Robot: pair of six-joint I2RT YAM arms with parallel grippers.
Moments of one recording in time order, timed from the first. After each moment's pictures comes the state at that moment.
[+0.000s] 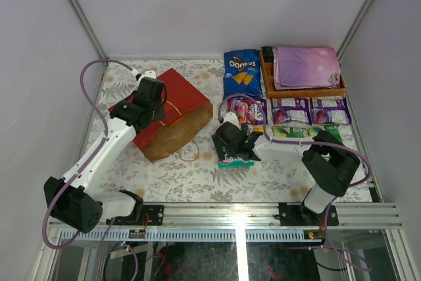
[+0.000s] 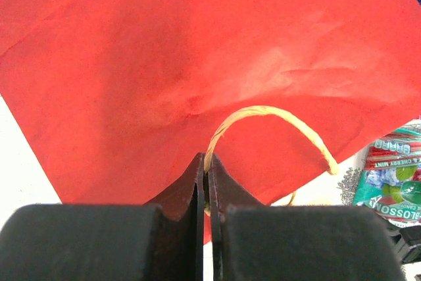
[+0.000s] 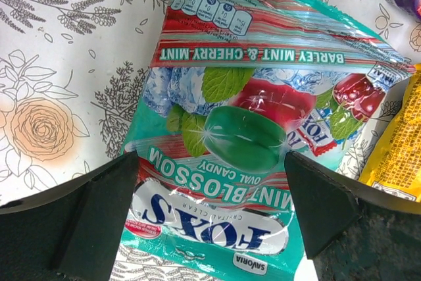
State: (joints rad) left arm -0.38 1.24 1.18 -0.77 -0.34 -0.44; right arm 0.93 1.67 0.89 -0.23 0.37 0.43
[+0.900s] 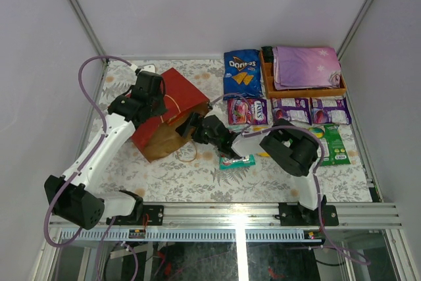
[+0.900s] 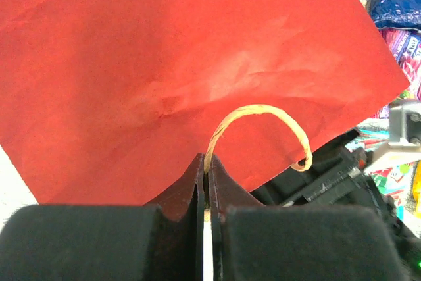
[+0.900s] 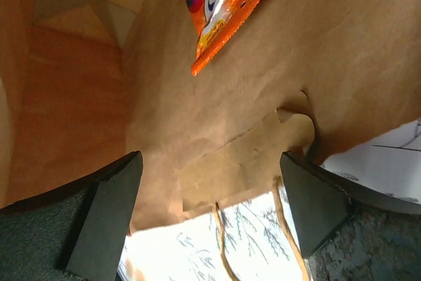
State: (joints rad) left arm -0.36 1.27 1.25 -0.79 -0.27 -0.48; right arm 0.93 2.00 1.03 0.56 0.09 1.01
